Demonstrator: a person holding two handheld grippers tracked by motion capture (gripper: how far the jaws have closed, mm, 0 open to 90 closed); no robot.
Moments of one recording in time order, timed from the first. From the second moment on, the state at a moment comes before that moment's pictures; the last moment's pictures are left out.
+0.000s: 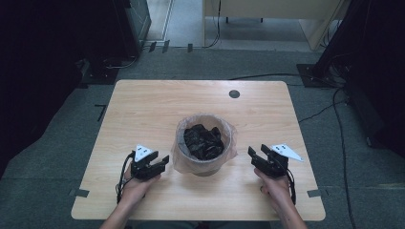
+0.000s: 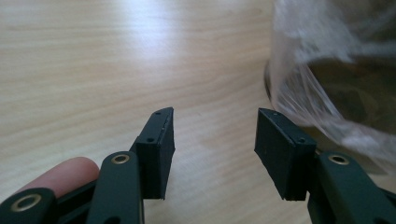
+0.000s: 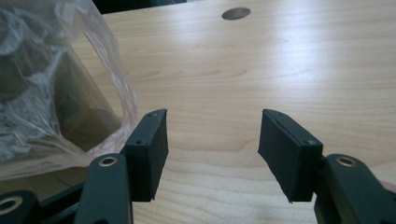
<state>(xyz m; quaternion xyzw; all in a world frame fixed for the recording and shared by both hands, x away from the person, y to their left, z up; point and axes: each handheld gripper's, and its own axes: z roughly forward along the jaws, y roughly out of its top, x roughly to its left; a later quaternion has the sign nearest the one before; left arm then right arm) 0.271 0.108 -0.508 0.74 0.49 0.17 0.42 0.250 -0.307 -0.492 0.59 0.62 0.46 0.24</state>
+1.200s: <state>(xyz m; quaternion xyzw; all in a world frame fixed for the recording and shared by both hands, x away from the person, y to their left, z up) 0.257 0.067 -0.512 0.76 0.44 0.21 0.43 0.247 -0.267 -0.519 0.59 0.67 0.38 0.24</state>
